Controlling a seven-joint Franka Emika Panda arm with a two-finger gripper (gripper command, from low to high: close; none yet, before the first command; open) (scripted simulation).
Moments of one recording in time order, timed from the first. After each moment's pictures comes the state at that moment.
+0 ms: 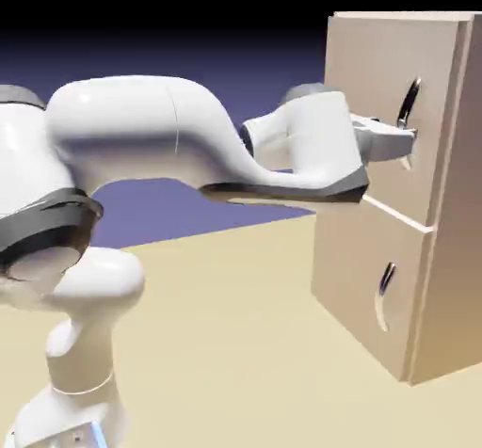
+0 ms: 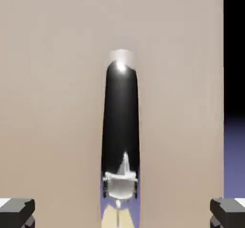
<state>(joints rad) 1.19 -0.77 -1.16 -2.10 -2.80 2.90 2.90</state>
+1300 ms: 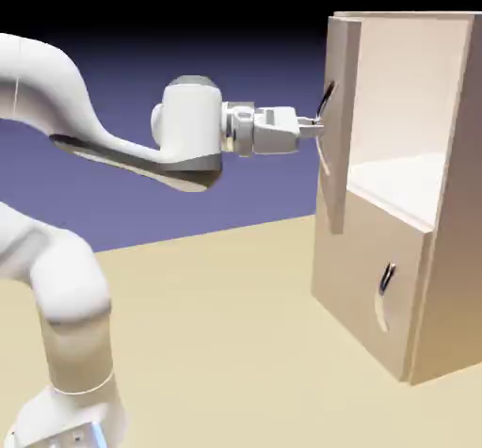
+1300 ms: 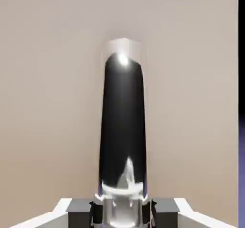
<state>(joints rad) -0.02 -0.80 0.01 -2.62 -2.05 2.64 2.90</state>
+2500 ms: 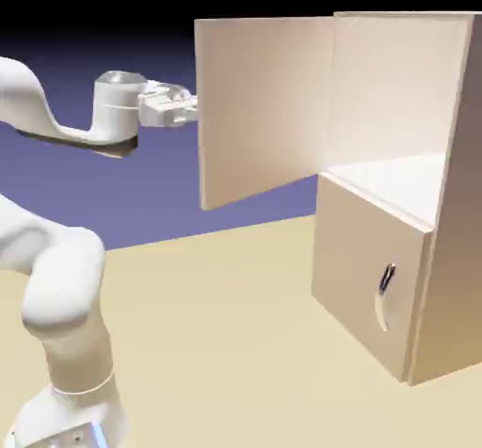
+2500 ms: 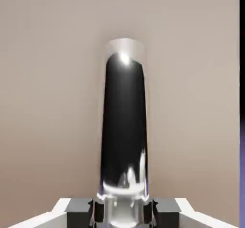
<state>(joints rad) -0.34 -0.80 1.11 -2.24 -0.84 1.44 2.55</state>
